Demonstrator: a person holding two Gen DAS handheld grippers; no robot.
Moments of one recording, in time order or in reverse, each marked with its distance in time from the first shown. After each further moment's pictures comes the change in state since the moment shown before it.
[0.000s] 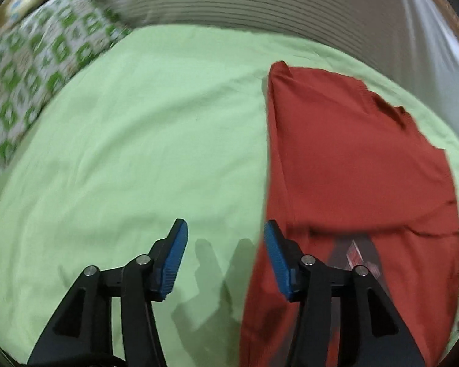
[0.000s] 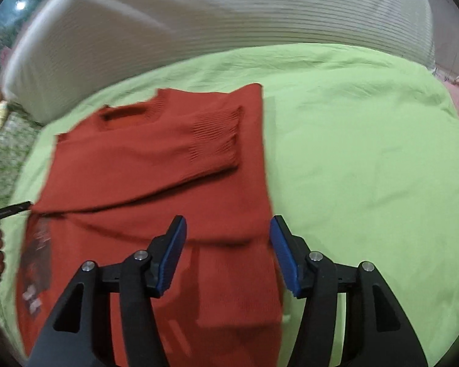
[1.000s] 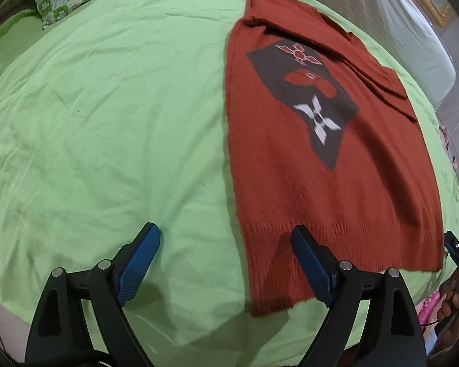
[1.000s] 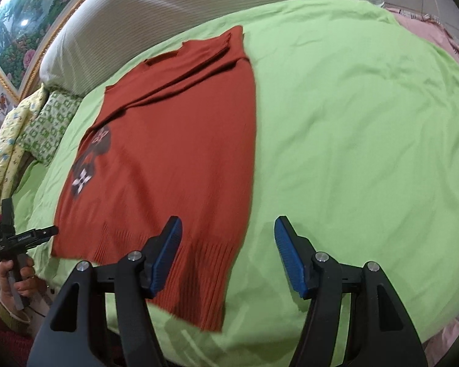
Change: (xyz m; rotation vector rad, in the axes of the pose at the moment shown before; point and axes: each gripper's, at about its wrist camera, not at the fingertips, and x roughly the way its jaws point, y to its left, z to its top) left arm -0.096 -0.004 -0.242 -0.052 0.130 -0.100; right arm -0.133 0.006 -0.194 0.118 0.087 0.091
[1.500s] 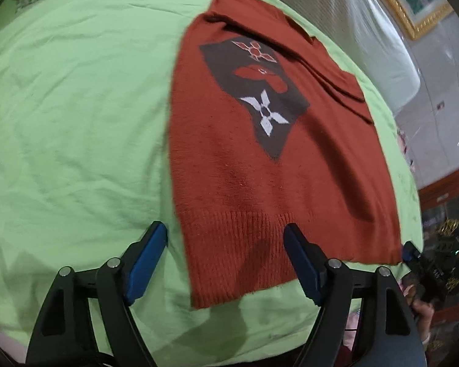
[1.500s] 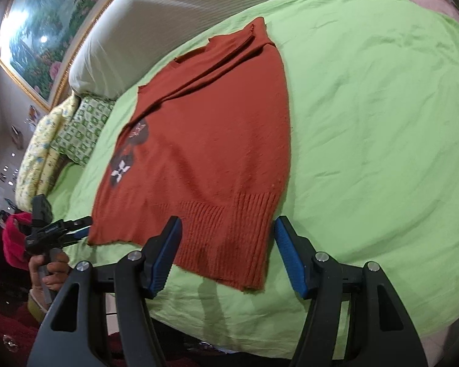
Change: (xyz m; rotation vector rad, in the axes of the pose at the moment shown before) left arm 0.000 -0.013 -0.008 -0.009 0.008 -0.232; right arm -0.003 0.004 -0.030 0.055 -0.012 0.189
